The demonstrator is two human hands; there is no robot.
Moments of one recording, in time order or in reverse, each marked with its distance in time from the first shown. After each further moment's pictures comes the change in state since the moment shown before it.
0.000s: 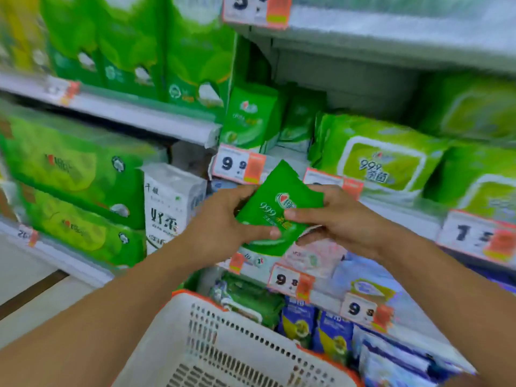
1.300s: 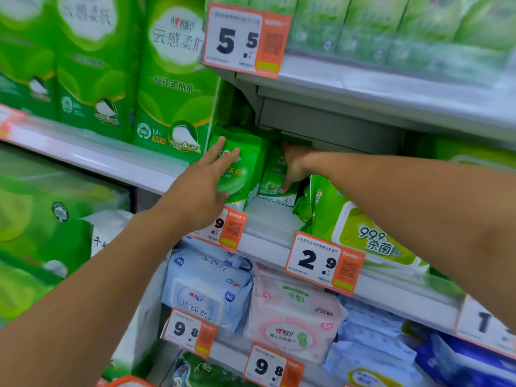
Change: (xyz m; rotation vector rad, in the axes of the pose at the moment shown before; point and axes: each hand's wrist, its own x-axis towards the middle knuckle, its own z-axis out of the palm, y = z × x) left_hand 0.147 -0.006 -0.069 0.790 0.269 0.180; right_hand 0.239 -0.081 -0.111 -1.571 0.270 0.176
